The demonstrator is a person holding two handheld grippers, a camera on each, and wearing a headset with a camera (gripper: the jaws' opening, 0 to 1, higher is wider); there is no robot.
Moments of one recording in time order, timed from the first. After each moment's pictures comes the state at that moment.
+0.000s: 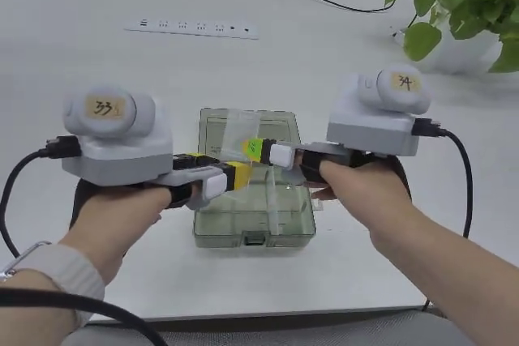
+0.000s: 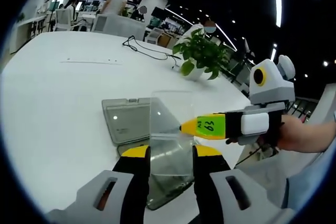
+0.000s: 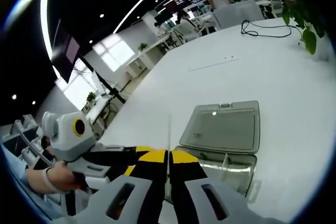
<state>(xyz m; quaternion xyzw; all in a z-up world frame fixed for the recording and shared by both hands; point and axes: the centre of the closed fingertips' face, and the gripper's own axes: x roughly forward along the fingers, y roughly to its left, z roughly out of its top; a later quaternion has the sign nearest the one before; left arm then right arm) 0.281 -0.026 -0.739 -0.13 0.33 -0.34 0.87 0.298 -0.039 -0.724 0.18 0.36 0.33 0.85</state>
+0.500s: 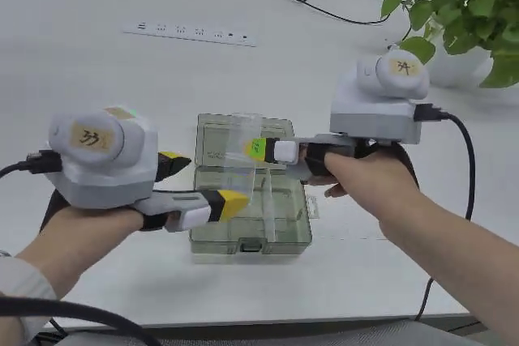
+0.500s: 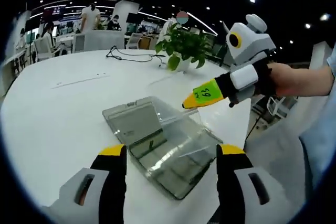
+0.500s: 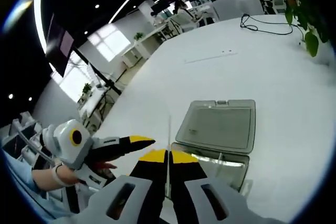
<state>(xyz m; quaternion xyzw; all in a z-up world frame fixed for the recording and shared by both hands) 0.271 -0.006 -0.754 0.00 0.28 -0.42 0.87 0.293 -0.043 -0.721 0.16 0.42 0.32 0.84</state>
